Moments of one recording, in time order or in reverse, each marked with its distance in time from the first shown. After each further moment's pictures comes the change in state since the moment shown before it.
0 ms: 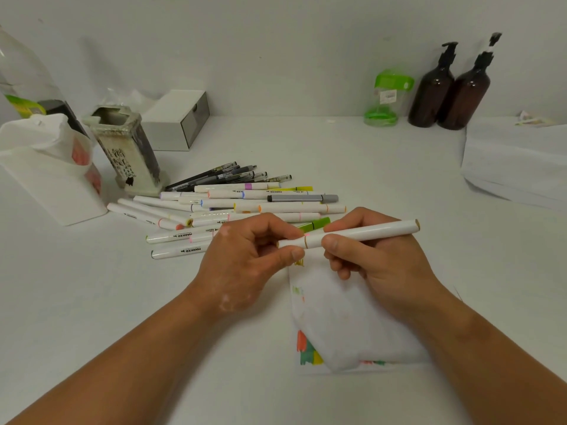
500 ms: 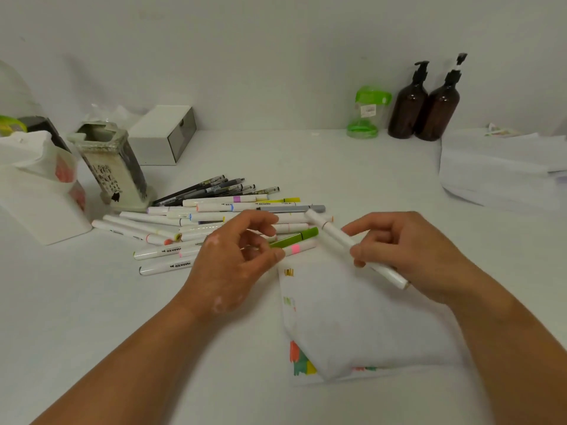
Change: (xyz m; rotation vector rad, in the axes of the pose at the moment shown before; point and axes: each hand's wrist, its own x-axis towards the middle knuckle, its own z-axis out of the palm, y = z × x) left_hand 0.010 -0.010 -0.007 0.137 0.029 0.019; right_hand 0.002 -0.034 -0.050 -0.493 -0.032 0.208
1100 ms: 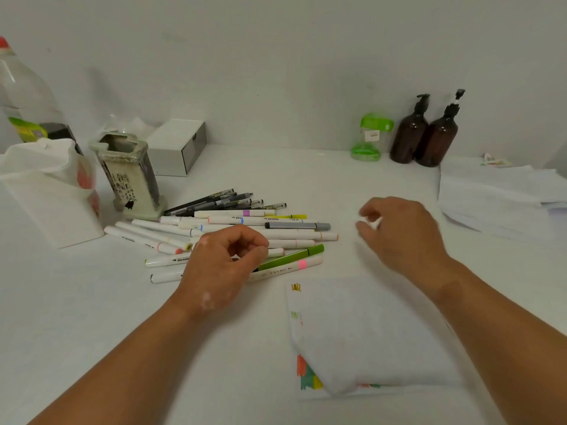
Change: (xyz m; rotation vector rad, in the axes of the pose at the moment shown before) left_hand 0.004 -0.007 -0.024 0.015 0.128 -0.082; right_hand 0.058 0.004 -0.001 -0.861 0.463 -0.160
